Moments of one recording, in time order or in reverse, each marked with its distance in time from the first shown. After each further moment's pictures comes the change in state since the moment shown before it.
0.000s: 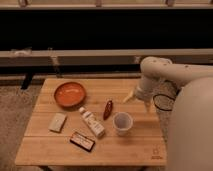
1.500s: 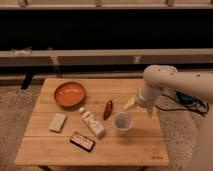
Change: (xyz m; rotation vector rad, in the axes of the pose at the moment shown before) arm 0.050 -0.016 -0.001 -0.012 -0.113 -0.103
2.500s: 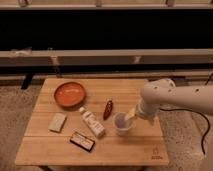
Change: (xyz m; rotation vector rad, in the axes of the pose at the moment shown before) arm 0.016 -0.012 0.033 0.088 -0.059 -0.043
